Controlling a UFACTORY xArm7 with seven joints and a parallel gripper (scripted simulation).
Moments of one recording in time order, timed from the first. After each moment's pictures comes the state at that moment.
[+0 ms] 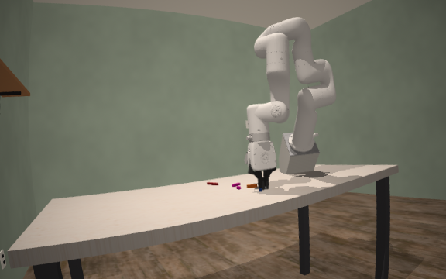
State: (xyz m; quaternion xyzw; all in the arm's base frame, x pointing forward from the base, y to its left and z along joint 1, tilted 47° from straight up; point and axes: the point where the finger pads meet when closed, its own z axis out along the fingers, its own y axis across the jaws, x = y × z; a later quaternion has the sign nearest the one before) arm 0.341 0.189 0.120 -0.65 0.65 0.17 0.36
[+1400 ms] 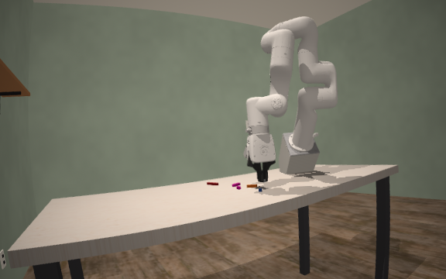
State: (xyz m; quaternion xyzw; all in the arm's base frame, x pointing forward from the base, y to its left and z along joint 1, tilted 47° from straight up) arm 0.335 0.170 0.138 -0.64 0.65 0.17 0.37
